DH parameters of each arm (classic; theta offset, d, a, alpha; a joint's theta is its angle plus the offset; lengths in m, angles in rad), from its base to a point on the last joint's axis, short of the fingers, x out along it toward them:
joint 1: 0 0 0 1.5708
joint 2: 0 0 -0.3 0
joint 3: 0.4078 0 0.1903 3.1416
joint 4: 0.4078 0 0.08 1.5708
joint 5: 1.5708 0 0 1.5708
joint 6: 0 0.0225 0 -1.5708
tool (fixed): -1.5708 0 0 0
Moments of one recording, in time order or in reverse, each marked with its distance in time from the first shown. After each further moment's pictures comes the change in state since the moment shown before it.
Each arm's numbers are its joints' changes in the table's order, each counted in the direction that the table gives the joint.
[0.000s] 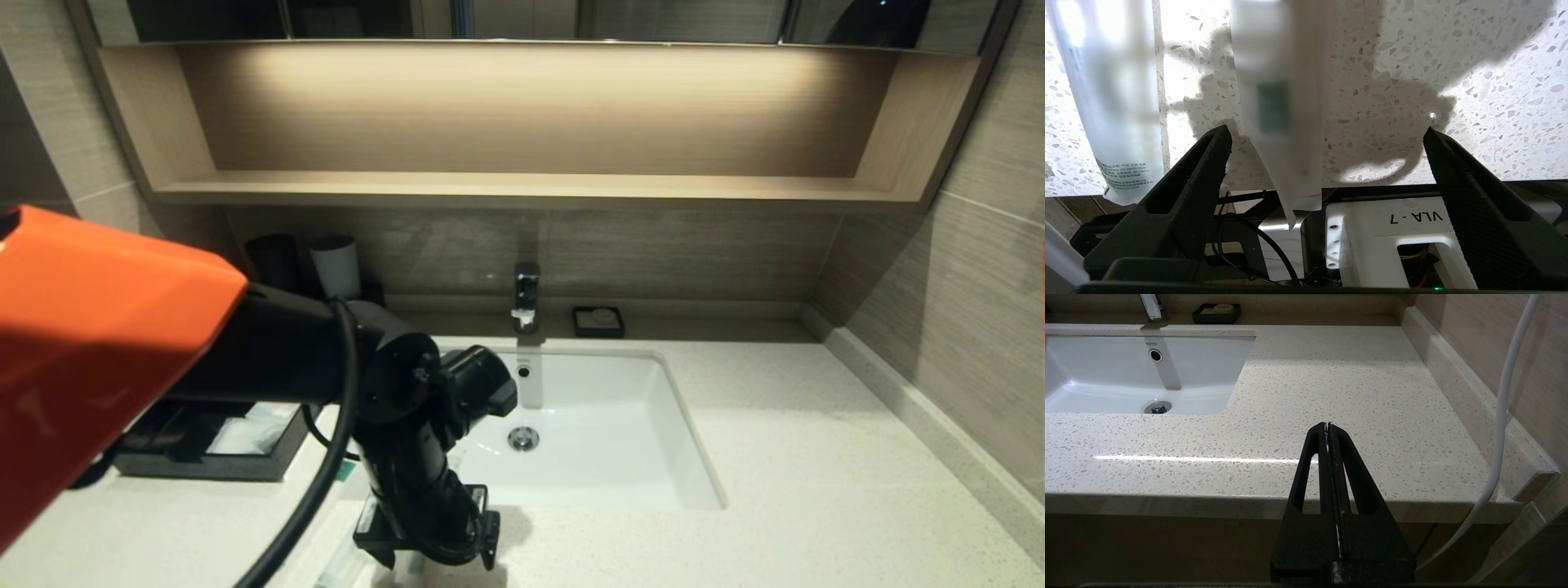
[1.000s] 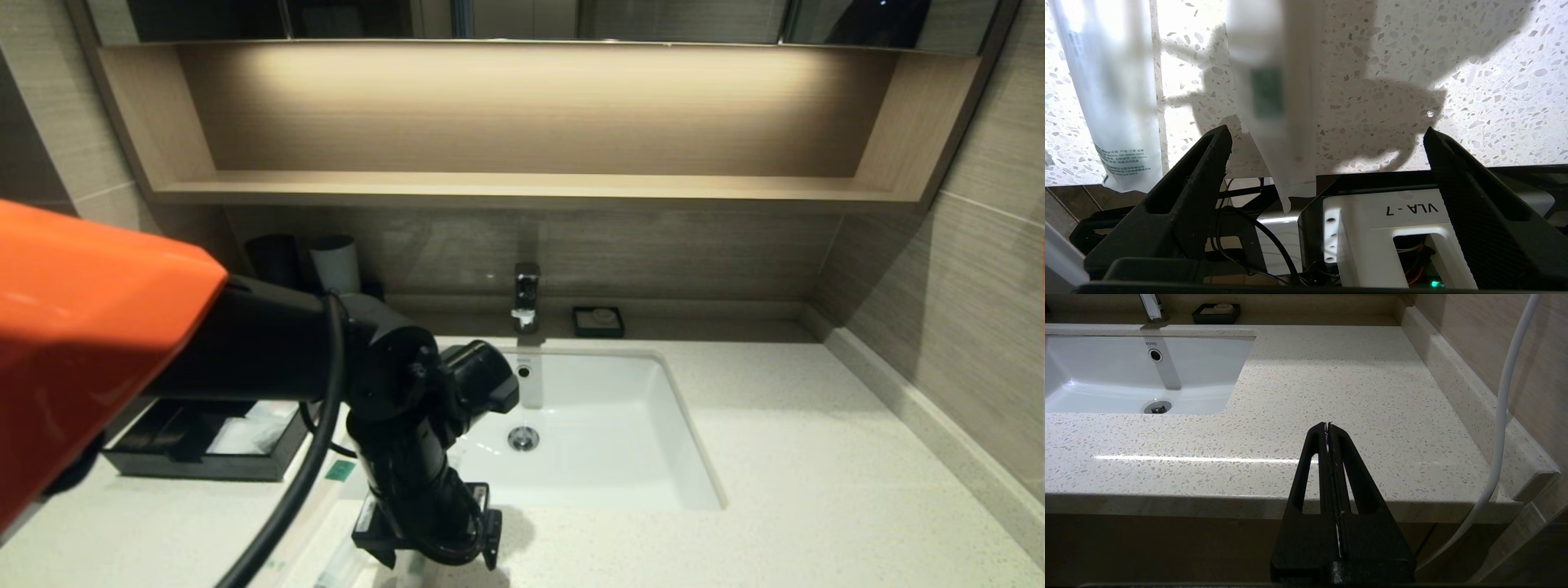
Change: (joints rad) left arm -0.011 0.019 0.013 0.022 -0.004 -0.006; right arm 0.000 0.000 0.000 0.000 0.000 0.000
